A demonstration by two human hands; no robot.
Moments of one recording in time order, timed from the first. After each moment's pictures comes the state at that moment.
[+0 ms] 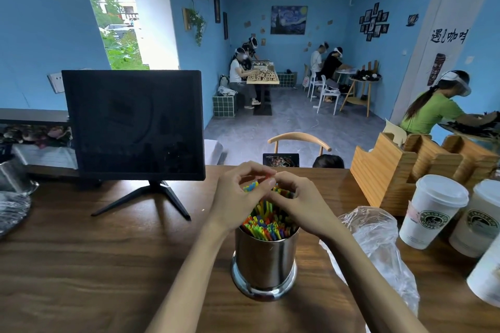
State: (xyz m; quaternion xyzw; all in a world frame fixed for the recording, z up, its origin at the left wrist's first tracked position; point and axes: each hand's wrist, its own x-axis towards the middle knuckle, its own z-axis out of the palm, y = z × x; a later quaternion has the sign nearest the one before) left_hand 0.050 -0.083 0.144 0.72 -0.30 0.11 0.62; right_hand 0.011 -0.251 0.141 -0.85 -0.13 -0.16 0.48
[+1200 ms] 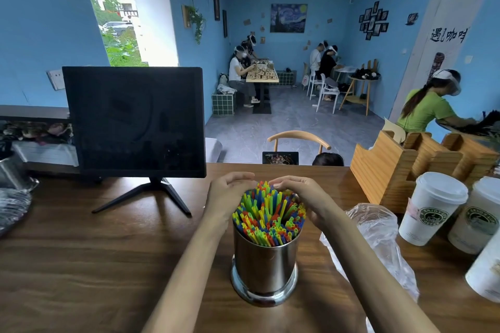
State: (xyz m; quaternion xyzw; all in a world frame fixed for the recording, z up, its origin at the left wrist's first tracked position) left_hand 0.073 -0.076 0.119 0.72 -0.04 -0.02 0.69; right_hand 0.038 -0.265 0.124 -0.74 0.06 0.01 0.67
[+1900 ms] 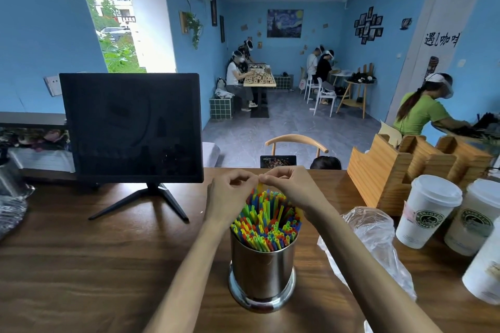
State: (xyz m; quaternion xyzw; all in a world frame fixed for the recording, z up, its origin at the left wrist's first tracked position) left_hand 0.066 -0.080 0.131 0.80 -0.15 0.12 0.57; right_hand 0.037 -0.246 0.154 -0.81 -0.02 -0.09 0.58
